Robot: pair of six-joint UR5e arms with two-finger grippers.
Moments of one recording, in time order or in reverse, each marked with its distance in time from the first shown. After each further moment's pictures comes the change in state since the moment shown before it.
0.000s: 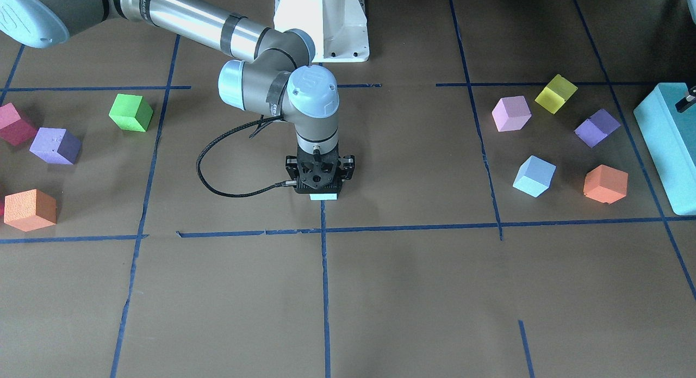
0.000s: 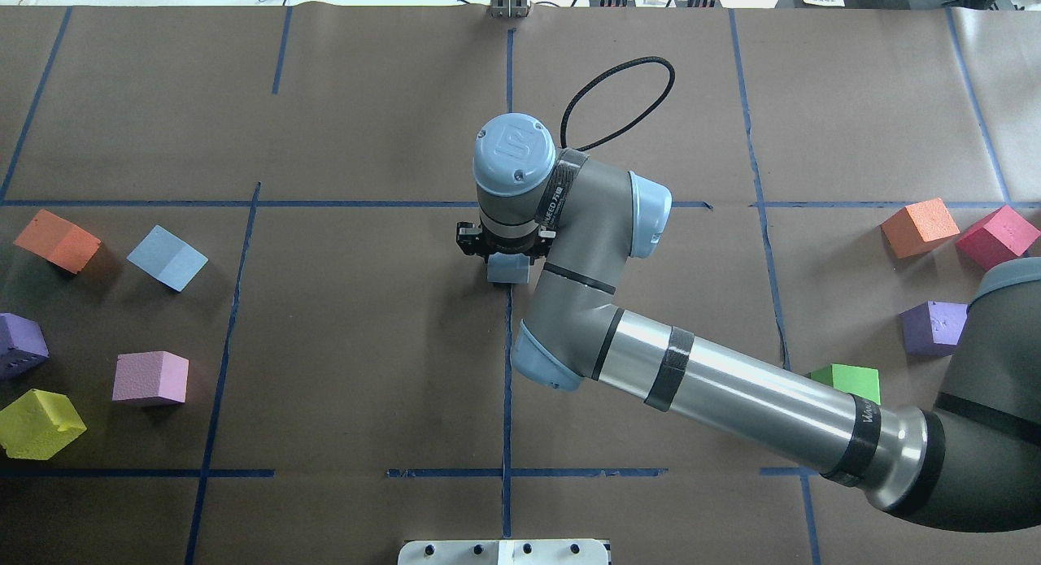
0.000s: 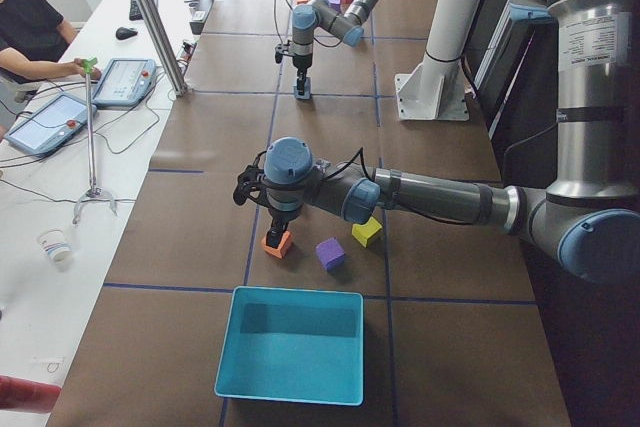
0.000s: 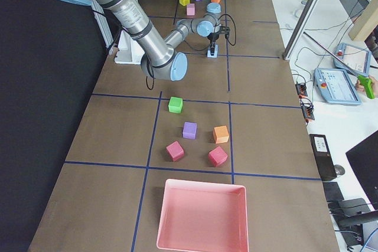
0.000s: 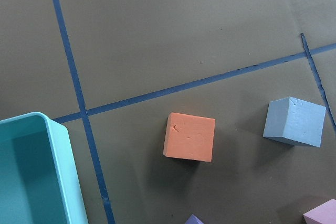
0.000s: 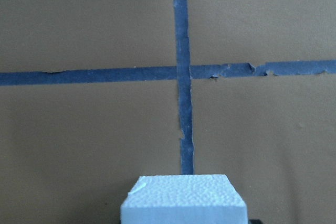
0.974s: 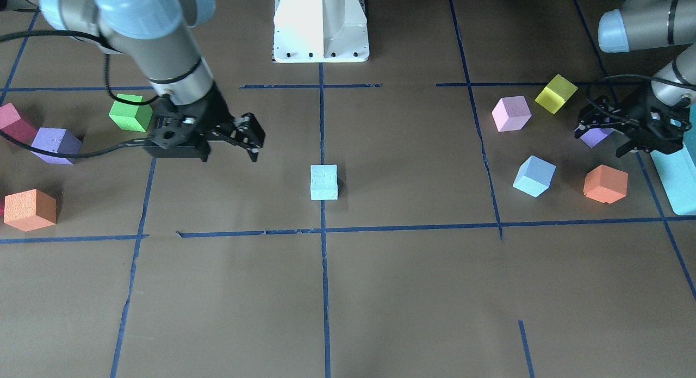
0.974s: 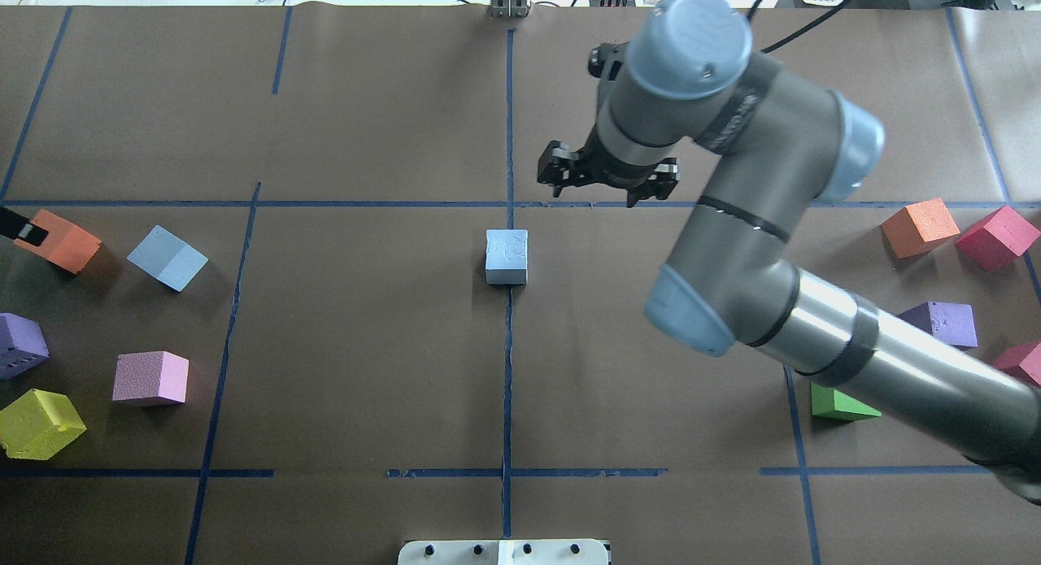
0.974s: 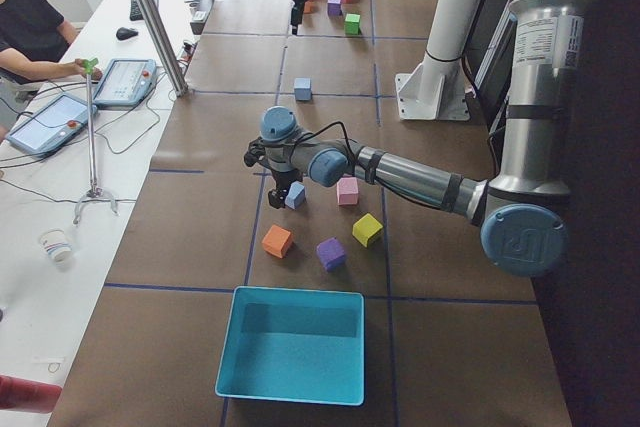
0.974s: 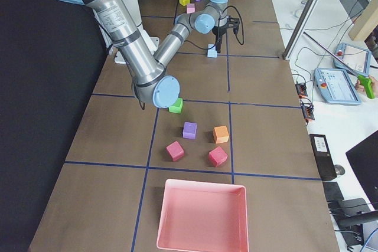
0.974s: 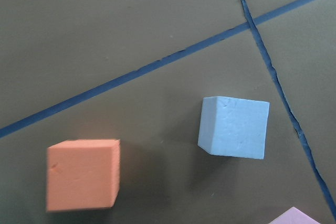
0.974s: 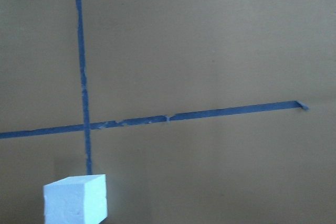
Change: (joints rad) left arm 0.393 -0.144 0.013 -0.057 0.193 -0.132; right arm 0.295 -0.375 0.609 -0.190 0.211 -0.103
